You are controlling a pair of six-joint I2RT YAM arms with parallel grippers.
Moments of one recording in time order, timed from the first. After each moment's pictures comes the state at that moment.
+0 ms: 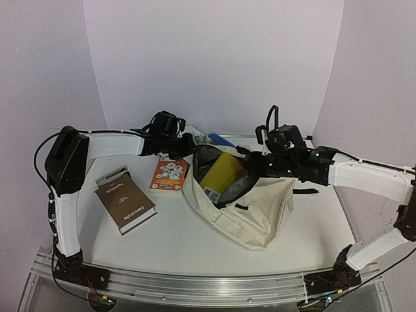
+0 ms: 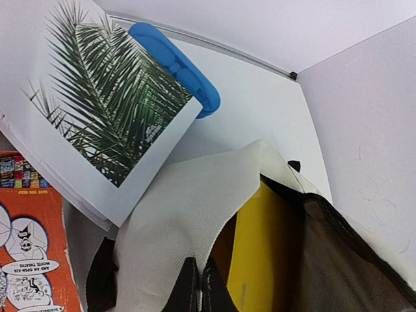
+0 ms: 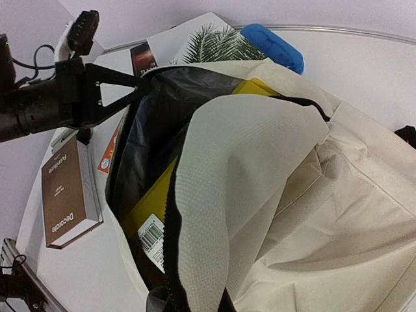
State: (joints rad) left arm -0.62 2.02 1.54 -0.07 0.22 -0.71; right arm 0.80 1.43 1.10 -0.29 0.14 0.56
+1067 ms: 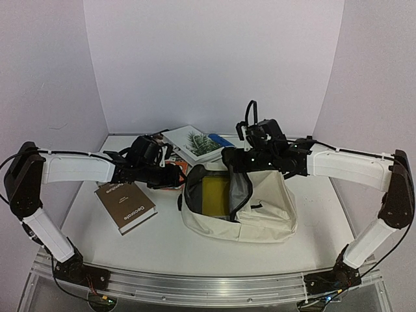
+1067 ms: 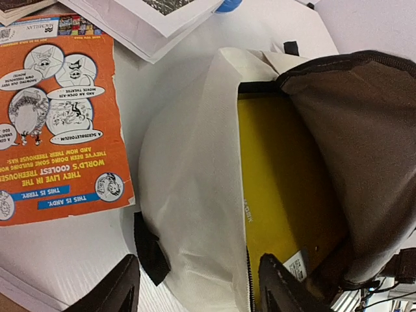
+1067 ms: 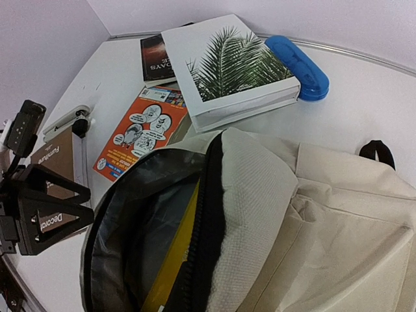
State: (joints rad) left arm -0.73 1.60 0.99 -0.11 0.16 -0.64; right arm 0.81 1.60 1.26 -0.30 0.14 0.44
